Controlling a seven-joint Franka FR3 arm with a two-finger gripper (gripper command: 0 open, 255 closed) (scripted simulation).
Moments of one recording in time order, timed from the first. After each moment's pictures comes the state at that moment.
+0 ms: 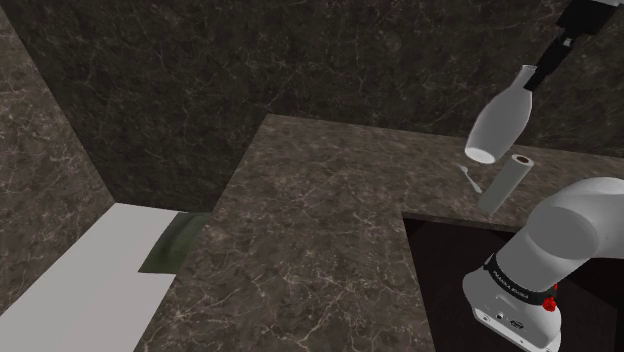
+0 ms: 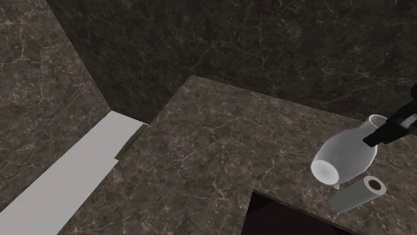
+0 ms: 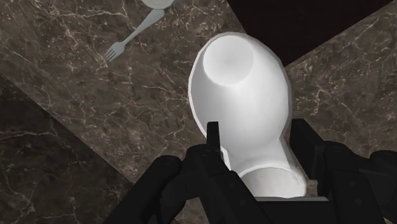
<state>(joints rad) -0.25 -0.93 -0.30 -2.28 -0.17 1.47 -0.64</state>
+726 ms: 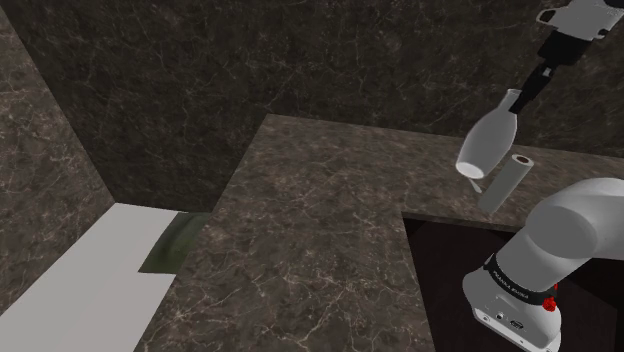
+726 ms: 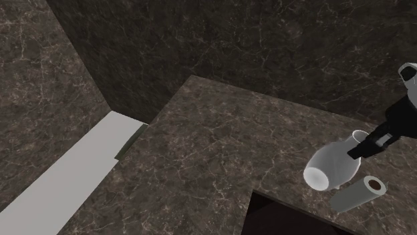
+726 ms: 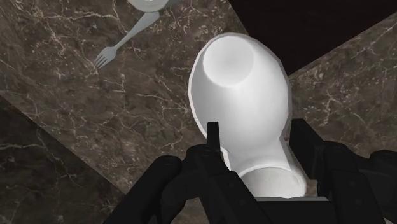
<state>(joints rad) -0.26 -0.99 -0.32 -2.45 -0.19 1.59 -0.64</state>
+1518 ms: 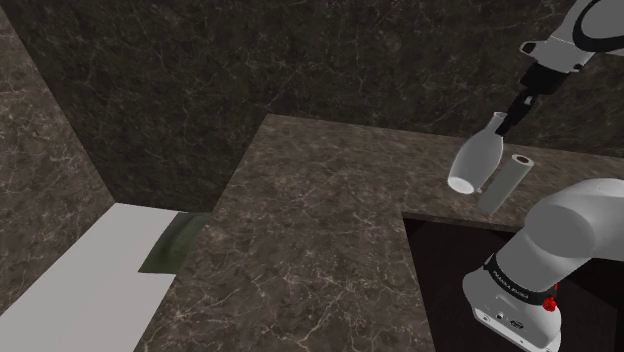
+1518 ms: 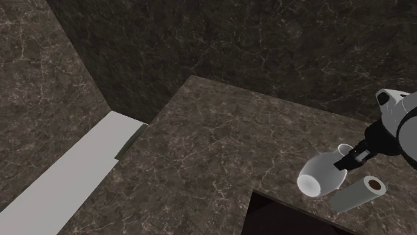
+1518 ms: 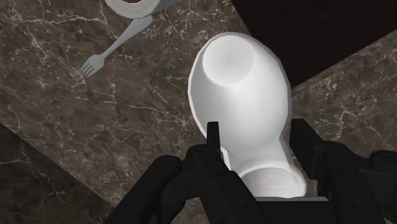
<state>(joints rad) -0.29 -1.03 -0.36 -2.63 -0.23 1.72 -0.65</state>
